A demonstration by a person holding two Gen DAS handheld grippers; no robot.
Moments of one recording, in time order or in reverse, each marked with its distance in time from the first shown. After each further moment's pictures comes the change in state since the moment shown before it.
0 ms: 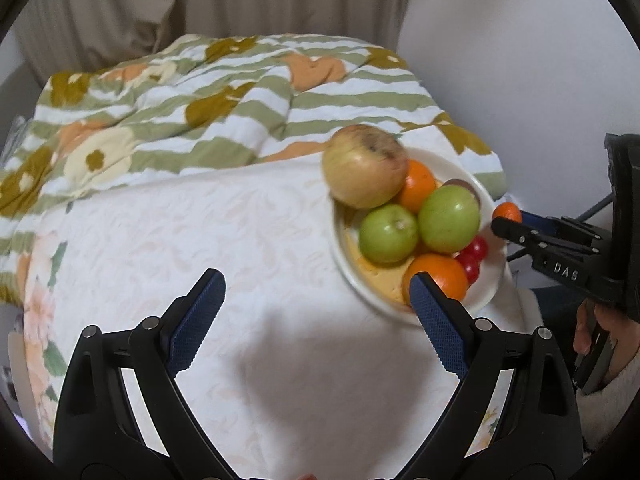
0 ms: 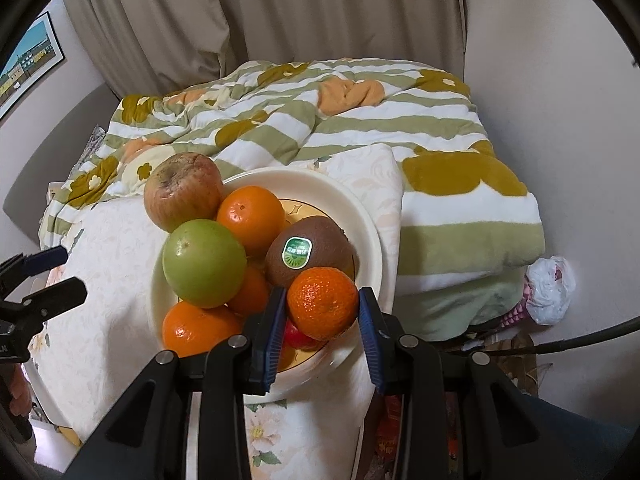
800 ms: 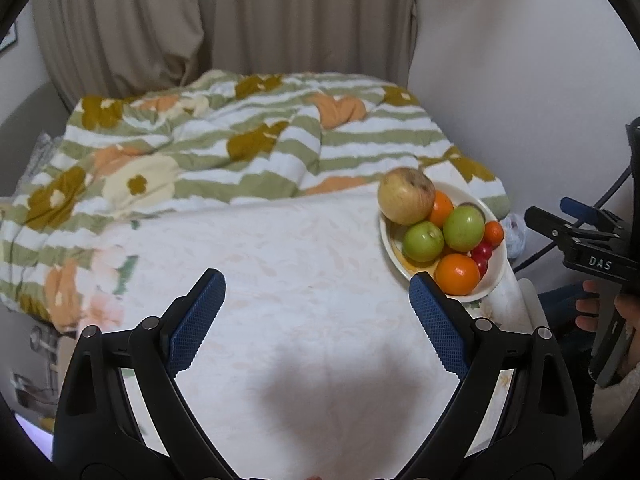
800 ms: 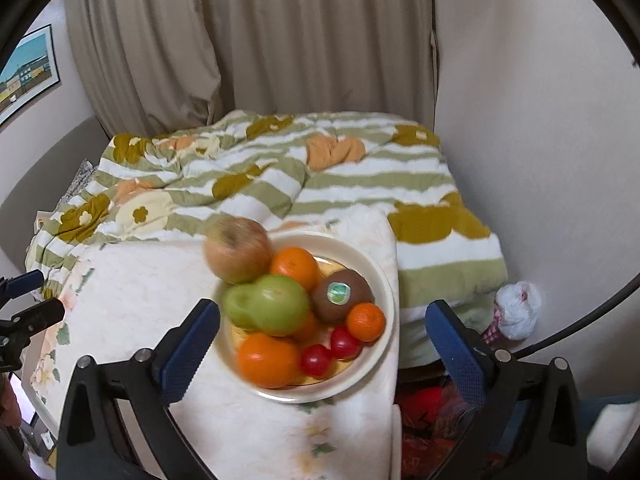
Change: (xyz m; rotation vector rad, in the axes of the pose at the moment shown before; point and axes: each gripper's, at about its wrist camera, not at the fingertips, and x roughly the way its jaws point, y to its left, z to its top) left arm -0.099 0.062 -0.011 0.017 -0.147 0.040; right arm -0.084 0.068 0.006 0.013 -0.190 -0.130
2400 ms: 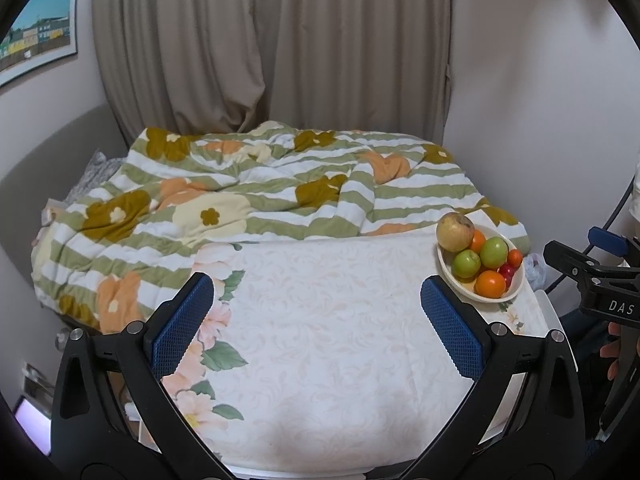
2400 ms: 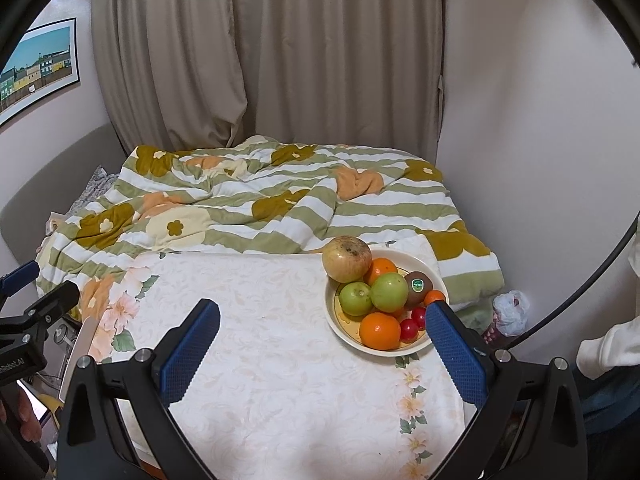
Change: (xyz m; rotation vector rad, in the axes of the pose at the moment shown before) left arm -0.119 0.083 -0.036 -0.048 -0.192 0.115; right arm -0.096 0.136 -0.012 -0.032 -0.081 -0.044
